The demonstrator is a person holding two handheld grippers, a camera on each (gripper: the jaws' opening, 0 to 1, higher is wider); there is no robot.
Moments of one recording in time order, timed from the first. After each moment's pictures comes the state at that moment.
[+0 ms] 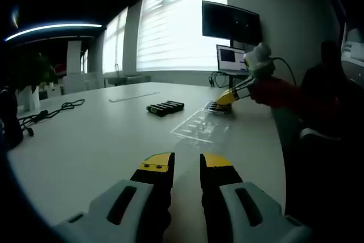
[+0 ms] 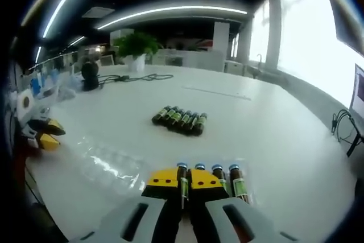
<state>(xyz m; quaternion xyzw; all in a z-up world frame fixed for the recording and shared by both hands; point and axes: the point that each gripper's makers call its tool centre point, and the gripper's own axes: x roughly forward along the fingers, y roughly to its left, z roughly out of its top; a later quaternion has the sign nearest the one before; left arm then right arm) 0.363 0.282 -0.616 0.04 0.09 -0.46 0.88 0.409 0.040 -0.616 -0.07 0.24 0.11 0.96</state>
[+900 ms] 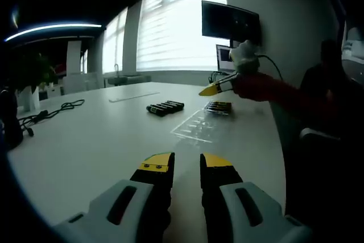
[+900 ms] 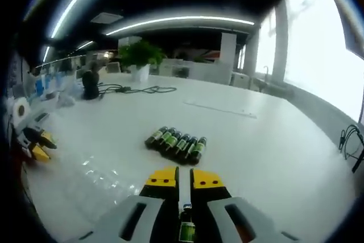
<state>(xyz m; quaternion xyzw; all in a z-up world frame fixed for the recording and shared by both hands) 0.363 0.281 -0.616 0.04 0.09 -0.46 0.88 0.462 0.043 -0.599 -0.08 0.20 0.14 0.97</state>
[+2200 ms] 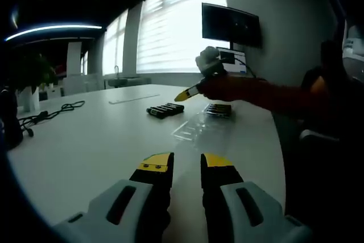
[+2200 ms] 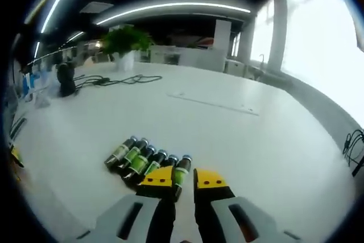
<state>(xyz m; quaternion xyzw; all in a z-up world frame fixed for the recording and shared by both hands) 0.364 0.282 -0.614 0.04 0.08 -0.46 0.88 0.553 0.039 -0.623 -0.09 0.25 0.11 0.96</state>
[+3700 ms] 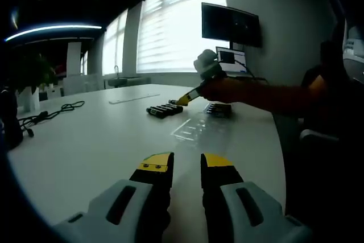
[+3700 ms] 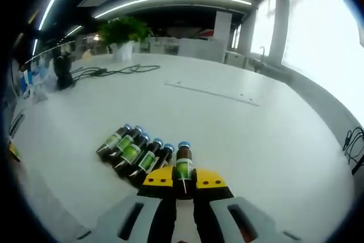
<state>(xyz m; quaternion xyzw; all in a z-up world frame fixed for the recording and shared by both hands) 0.363 0.281 -0.614 0.04 0.08 -0.46 0.88 0.545 0.029 -0.637 -0.10 0.28 0.10 0.95</state>
